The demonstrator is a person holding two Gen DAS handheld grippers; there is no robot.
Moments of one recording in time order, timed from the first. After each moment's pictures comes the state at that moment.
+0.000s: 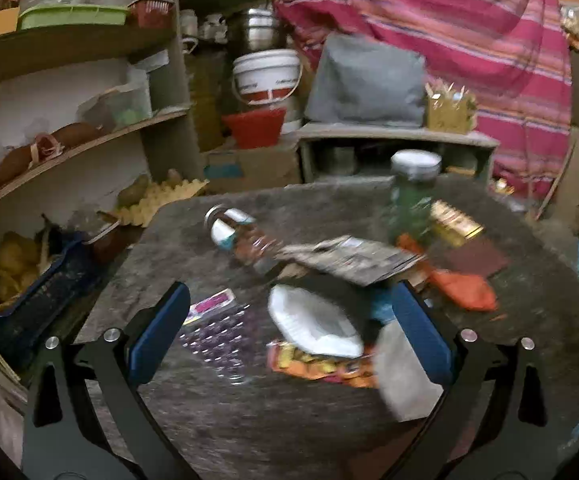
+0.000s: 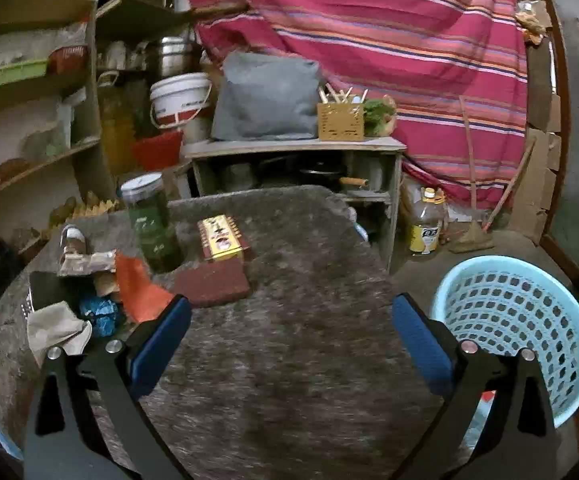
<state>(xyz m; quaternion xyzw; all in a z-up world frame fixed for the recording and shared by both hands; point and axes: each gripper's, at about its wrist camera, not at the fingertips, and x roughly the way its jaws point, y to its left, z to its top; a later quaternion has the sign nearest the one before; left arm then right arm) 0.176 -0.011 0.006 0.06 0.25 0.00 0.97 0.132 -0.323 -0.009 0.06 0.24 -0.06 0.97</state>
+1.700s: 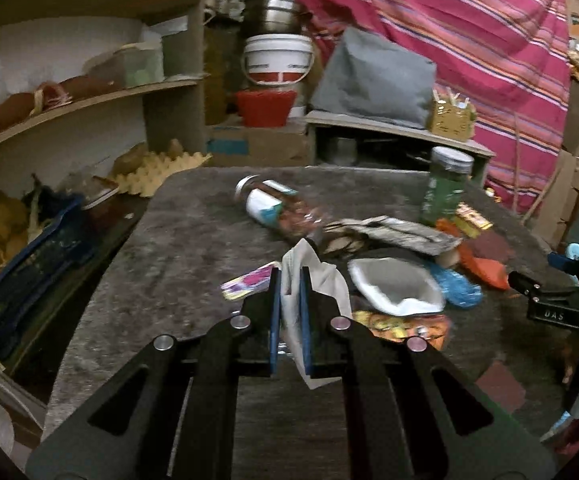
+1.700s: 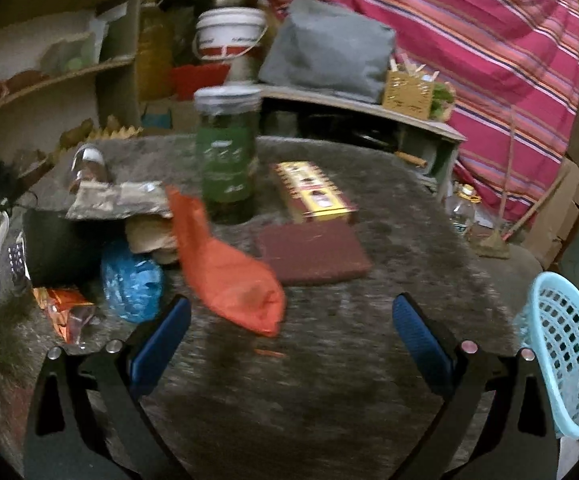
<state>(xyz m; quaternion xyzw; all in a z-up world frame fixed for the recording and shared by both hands) 0.173 0.082 -0.004 0.00 0.27 -0.03 0.96 0.205 -0.203 -0.045 -0.04 0.32 -0.03 0.95</state>
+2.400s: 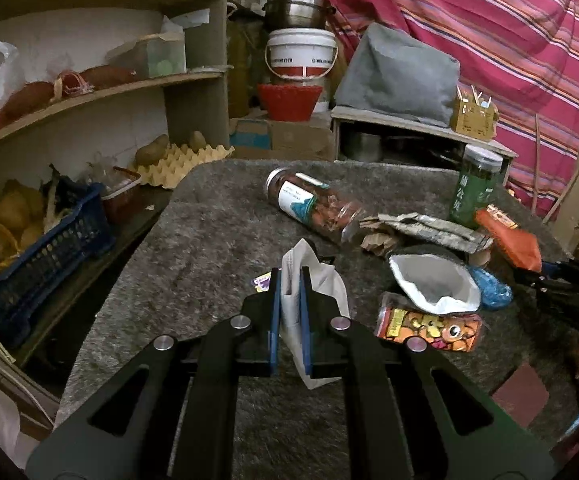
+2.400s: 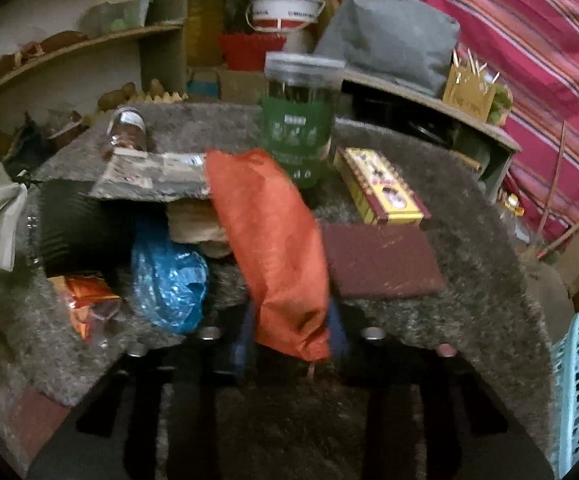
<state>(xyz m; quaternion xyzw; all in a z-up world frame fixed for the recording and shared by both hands) 0.174 0.092 -0.008 0.00 0.27 0.00 0.96 0.226 -0.182 -0.047 -0.07 0.36 0.05 0.93</state>
